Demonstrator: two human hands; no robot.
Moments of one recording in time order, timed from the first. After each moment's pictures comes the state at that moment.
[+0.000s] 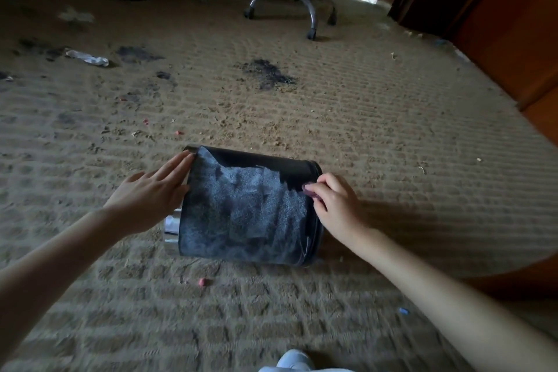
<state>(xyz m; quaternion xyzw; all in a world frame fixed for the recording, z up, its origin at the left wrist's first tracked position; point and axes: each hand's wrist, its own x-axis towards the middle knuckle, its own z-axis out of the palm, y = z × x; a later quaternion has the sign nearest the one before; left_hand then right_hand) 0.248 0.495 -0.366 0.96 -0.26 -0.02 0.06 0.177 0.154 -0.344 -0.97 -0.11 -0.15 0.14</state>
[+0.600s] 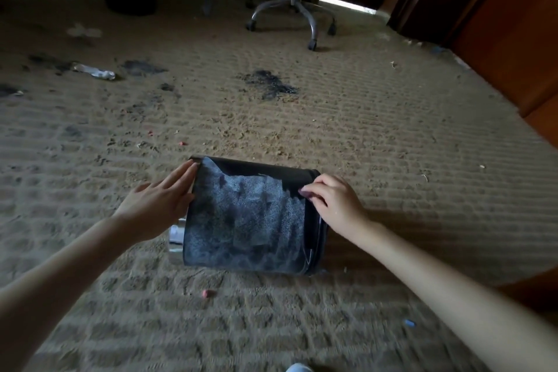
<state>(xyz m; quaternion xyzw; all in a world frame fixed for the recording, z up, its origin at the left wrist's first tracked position) 0.250 0.487 -0.355 0.97 -0.23 -0.04 0.06 0.201 0.153 -0.330 -0.97 -0.13 -0.12 0.14</state>
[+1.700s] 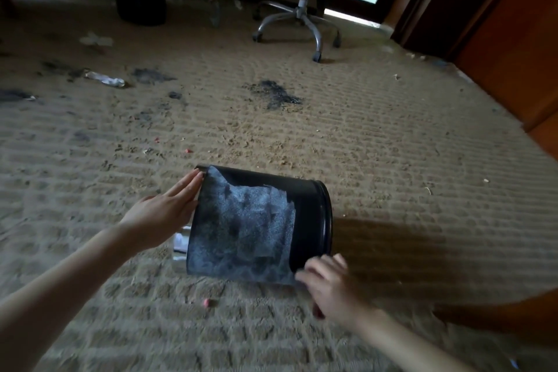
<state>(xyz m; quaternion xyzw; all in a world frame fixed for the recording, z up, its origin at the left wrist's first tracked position) 0.249 0.490 -0.353 0.96 -0.21 -0.08 0.15 0.107 0.165 -0.396 -0.96 -0.24 -0.13 0.08</state>
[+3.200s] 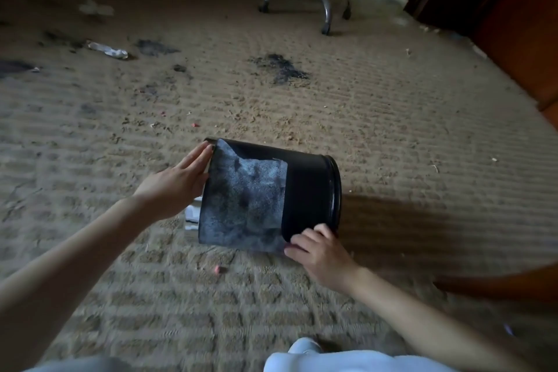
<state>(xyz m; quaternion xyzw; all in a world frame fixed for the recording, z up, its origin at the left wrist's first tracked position) 0.241 0.486 -0.354 0.97 -0.19 -0.08 0.14 0.118 0.185 -0.410 -0.94 -0.33 -0.10 0.02</state>
